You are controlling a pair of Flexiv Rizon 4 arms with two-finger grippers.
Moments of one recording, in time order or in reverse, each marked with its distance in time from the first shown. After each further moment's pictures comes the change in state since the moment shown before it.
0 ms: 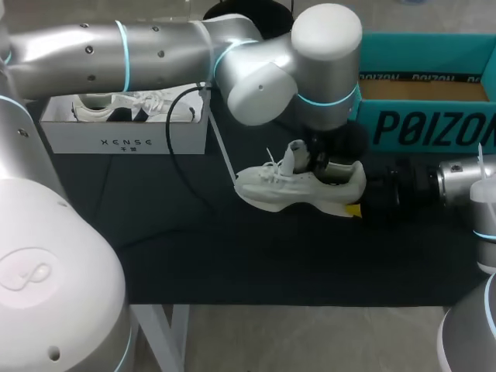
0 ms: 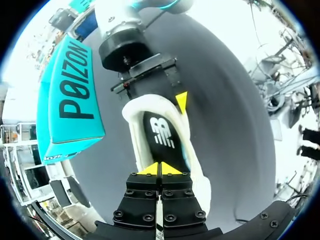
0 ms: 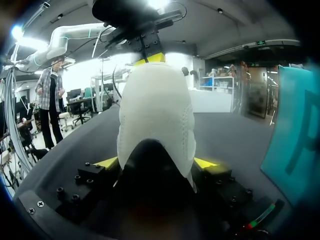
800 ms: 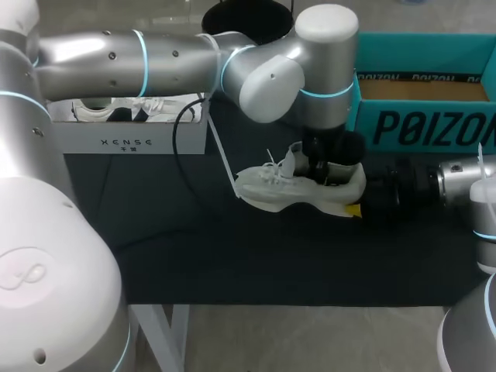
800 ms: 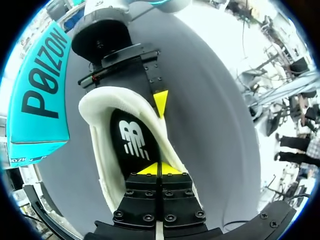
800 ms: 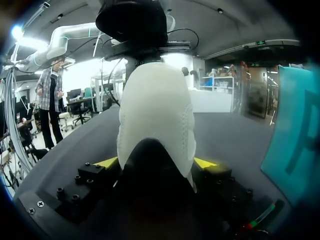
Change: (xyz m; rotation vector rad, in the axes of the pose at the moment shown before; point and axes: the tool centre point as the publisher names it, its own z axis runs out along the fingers) left arm 0.027 -0.004 0.040 0.061 0.249 -0.041; right arm 0.000 0.000 0.000 0.000 0.000 0.000
